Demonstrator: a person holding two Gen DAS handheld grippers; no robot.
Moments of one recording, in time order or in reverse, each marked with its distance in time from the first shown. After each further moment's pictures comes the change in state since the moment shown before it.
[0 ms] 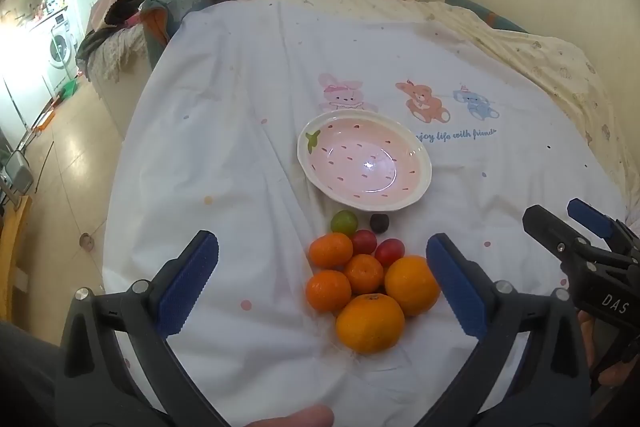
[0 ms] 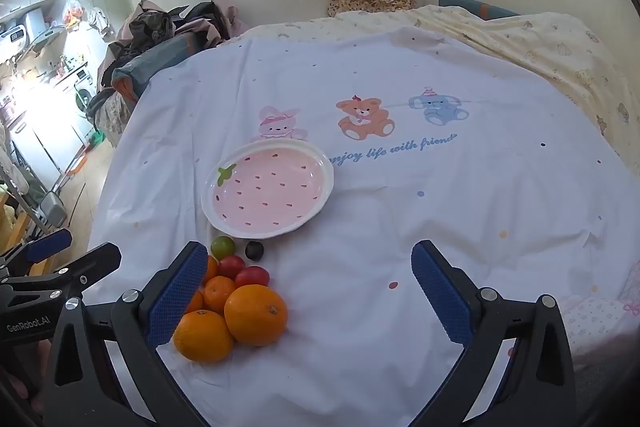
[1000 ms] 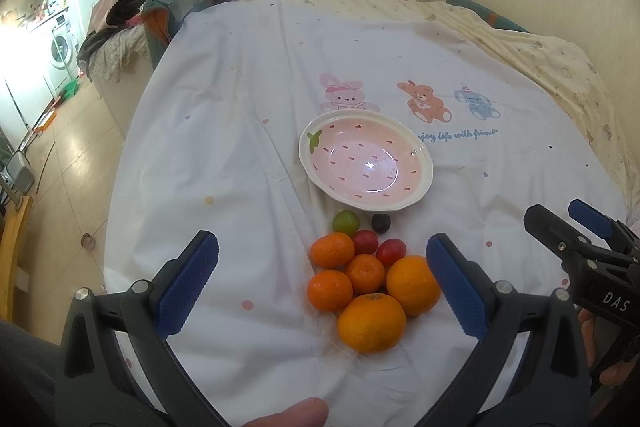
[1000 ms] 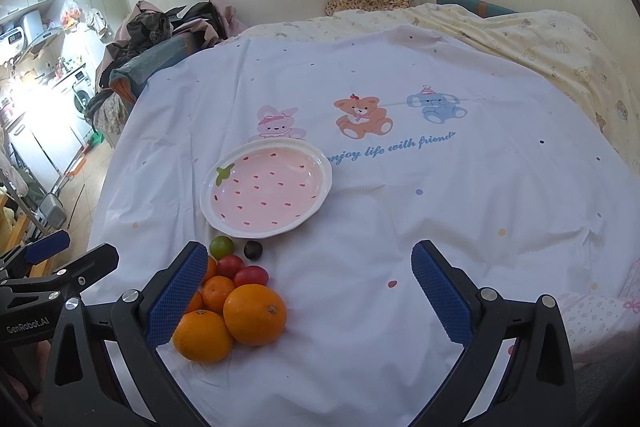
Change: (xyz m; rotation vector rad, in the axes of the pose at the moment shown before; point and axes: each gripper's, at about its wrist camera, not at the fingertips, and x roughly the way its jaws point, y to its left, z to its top) left arm -0.001 -0.001 -0.001 -0.003 -0.001 0.005; right arm 0.001 -0.001 -0.001 0.007 0.007 -0.002
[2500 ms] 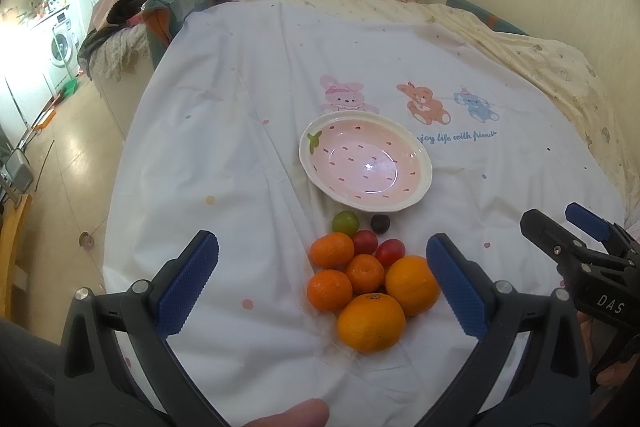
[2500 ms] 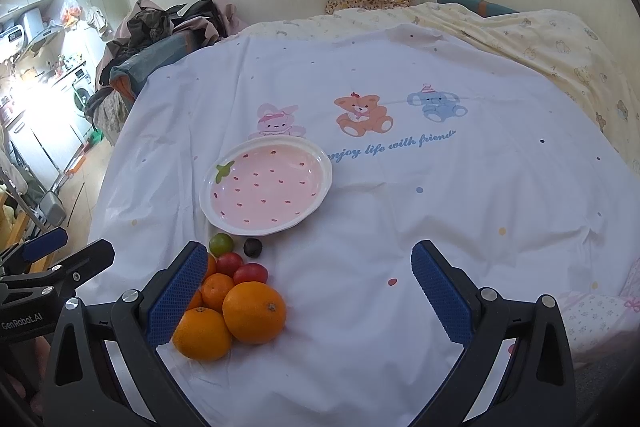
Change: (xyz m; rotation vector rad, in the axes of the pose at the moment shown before) left arm -0.003 0.003 0.001 -0.002 -0.002 -0.001; right arm 0.000 0.003 -0.003 -0.010 0.003 -0.008
